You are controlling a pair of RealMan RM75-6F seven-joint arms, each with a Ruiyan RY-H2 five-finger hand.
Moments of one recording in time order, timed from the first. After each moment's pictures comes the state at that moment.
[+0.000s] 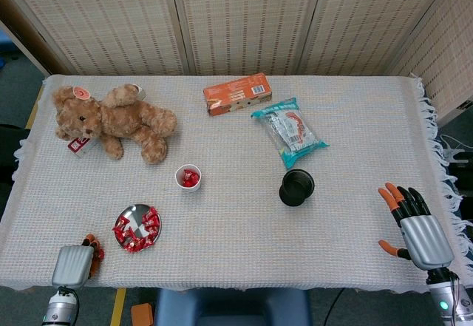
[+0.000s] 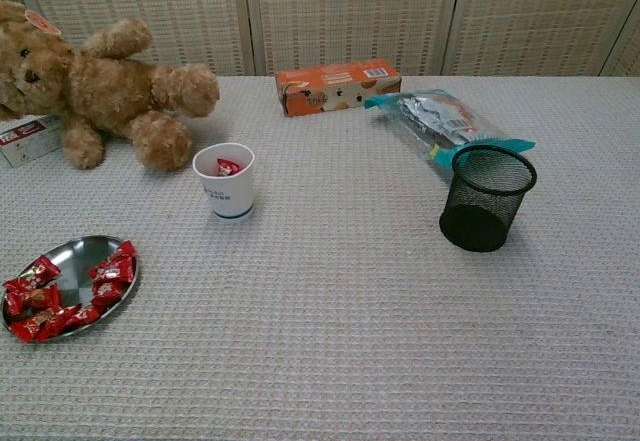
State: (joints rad) left arm -0.07 -1.58 0.05 -1.26 1.43 1.40 0.48; right arm 0.10 -1.09 -0.01 -1.66 -1.59 1.43 -0.06
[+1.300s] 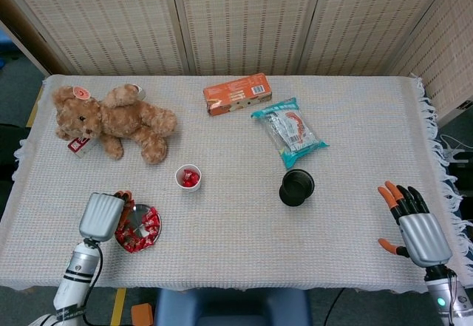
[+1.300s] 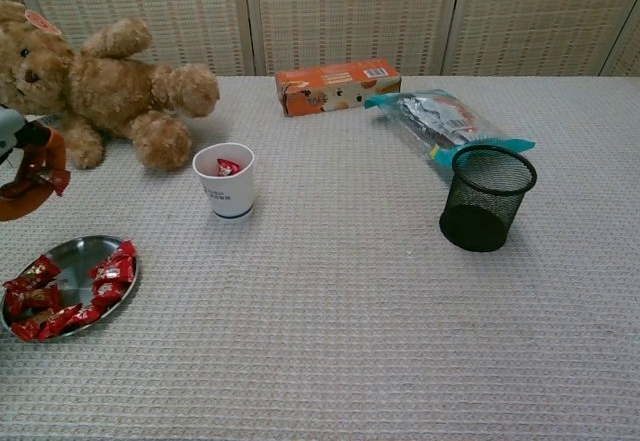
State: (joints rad) left arm -0.33 -1.50 -0.16 -1.51 1.49 1.29 0.62; right arm 0.11 -1.10 0.00 -1.66 -1.56 1.40 -0.07
